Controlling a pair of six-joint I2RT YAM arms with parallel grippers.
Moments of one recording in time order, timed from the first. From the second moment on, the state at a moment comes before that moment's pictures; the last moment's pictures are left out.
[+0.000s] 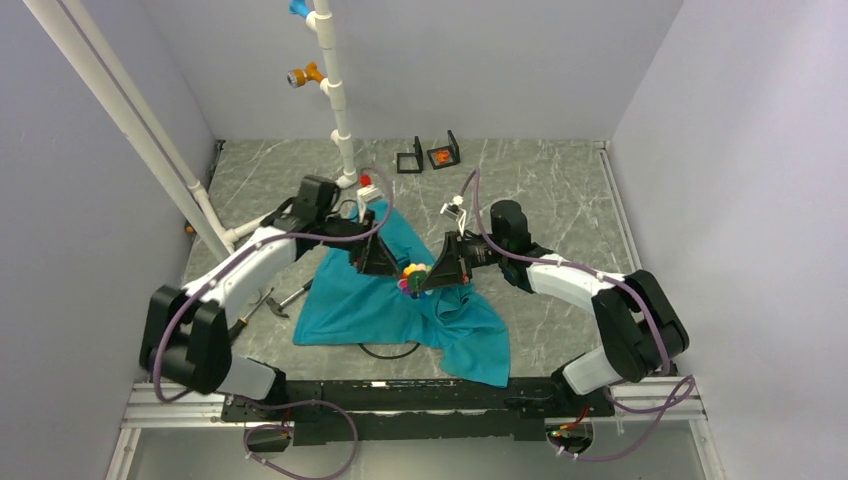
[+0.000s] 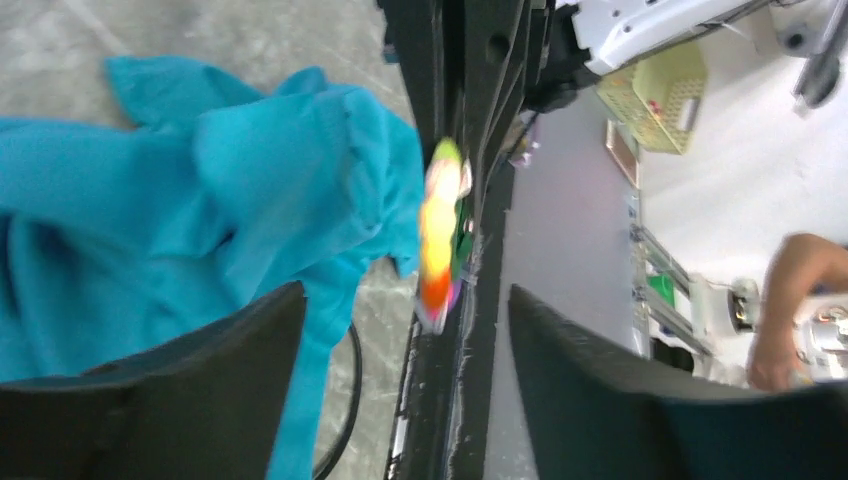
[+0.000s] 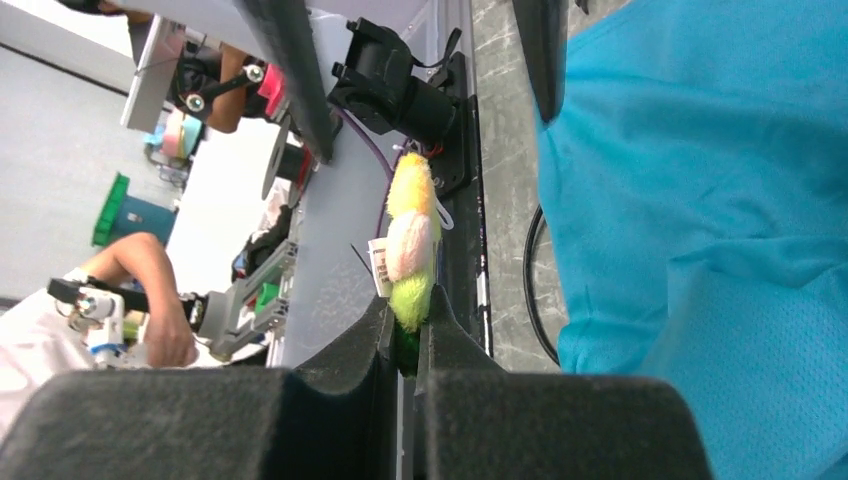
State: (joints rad) left arm -0.41 1.48 1.08 -0.47 1.17 0.00; right arm 0.50 1.46 0.72 0.40 -1.22 0.57
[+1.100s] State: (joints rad) left arm -0.57 1.35 0.94 -0.29 1.23 0.14; right arm 0.41 1.71 0.68 0.84 -1.16 1.25
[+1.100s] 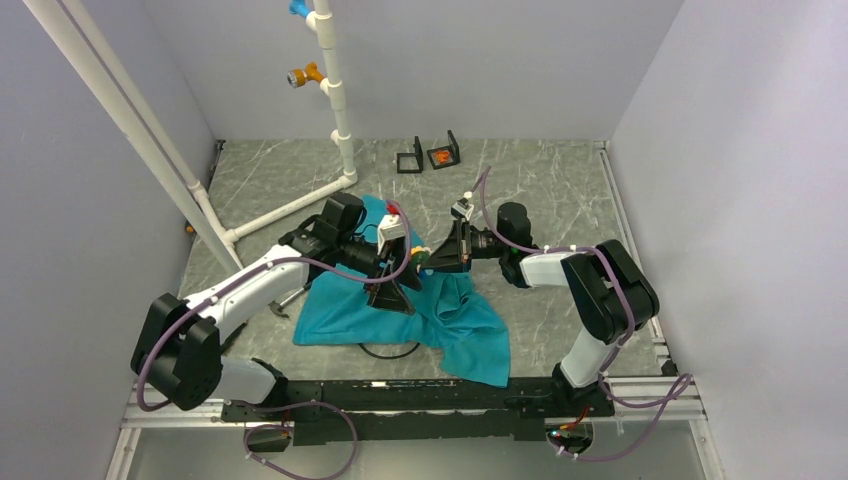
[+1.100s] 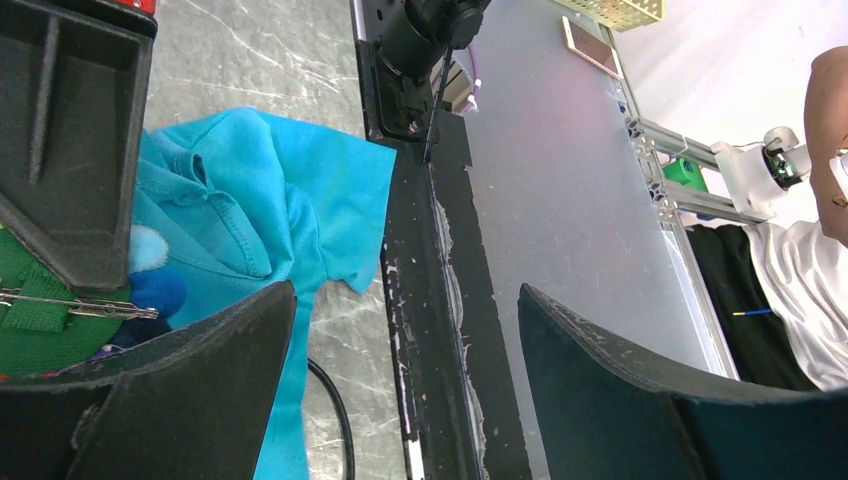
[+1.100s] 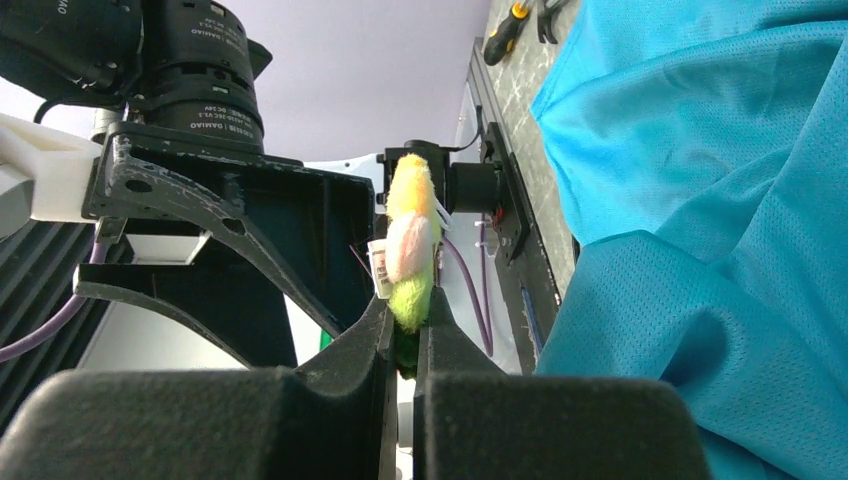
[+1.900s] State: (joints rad) left arm -0.50 1.37 0.95 -0.13 1.22 -0.03; right arm 0.45 1.66 0.68 0.88 -1.19 1.25
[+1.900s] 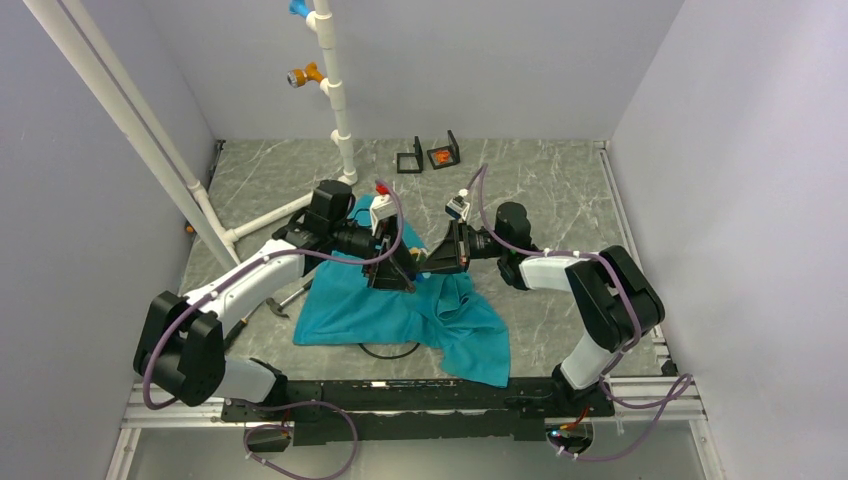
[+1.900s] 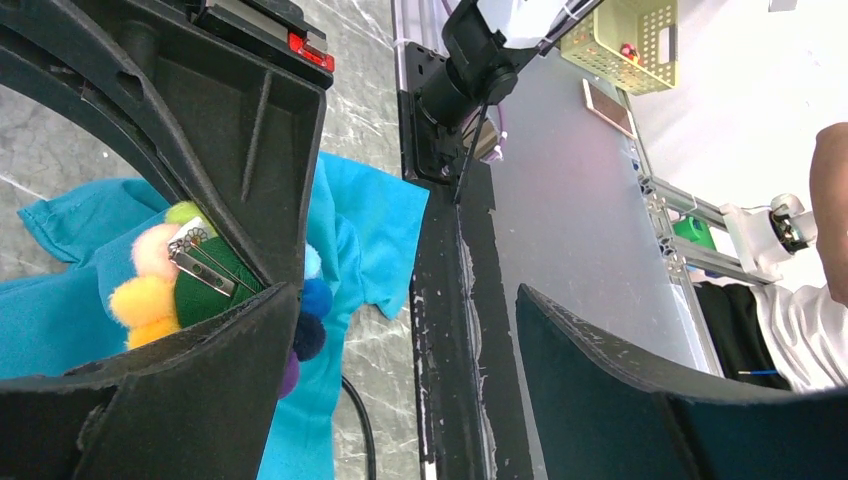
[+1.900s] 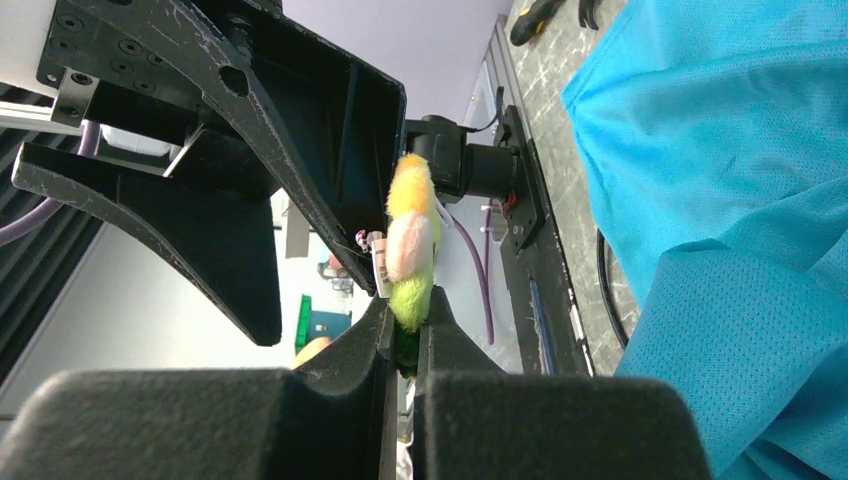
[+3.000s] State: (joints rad) left arm -0.20 1.34 1.02 -0.18 0.90 -0.14; right arm 0.45 1.54 0.74 0.52 -1.31 0.77
